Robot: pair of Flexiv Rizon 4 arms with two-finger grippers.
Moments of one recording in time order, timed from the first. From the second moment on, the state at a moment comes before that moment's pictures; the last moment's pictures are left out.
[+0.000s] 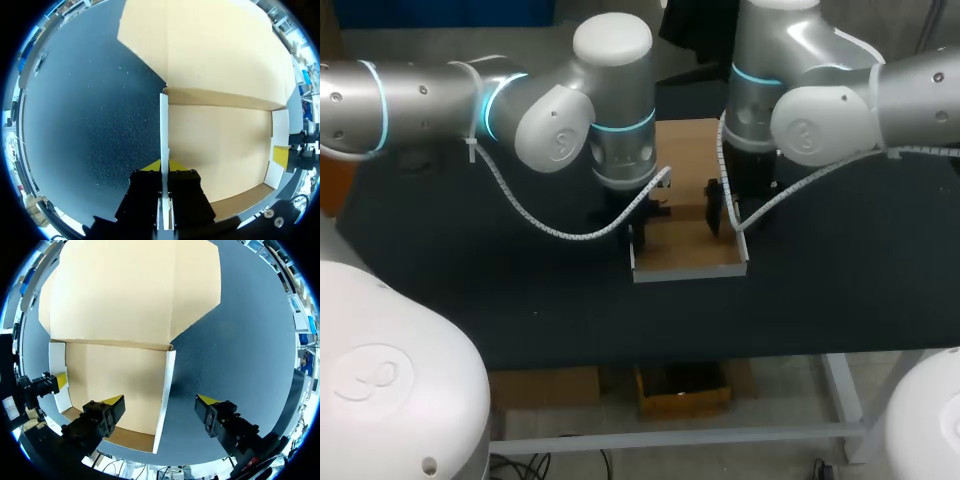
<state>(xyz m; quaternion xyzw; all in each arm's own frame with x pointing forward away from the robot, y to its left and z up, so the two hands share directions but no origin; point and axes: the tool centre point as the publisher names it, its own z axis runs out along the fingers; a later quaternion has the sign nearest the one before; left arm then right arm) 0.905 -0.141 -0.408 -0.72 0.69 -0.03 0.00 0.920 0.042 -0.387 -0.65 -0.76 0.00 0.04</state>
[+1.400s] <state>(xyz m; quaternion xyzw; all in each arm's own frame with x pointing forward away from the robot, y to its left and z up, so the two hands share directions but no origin) 0.903 -0.137 -0.407 -0.72 0.69 -0.01 0.04 0.844 -0.060 -0.302 -0.31 -0.90 -0.32 -0.02</state>
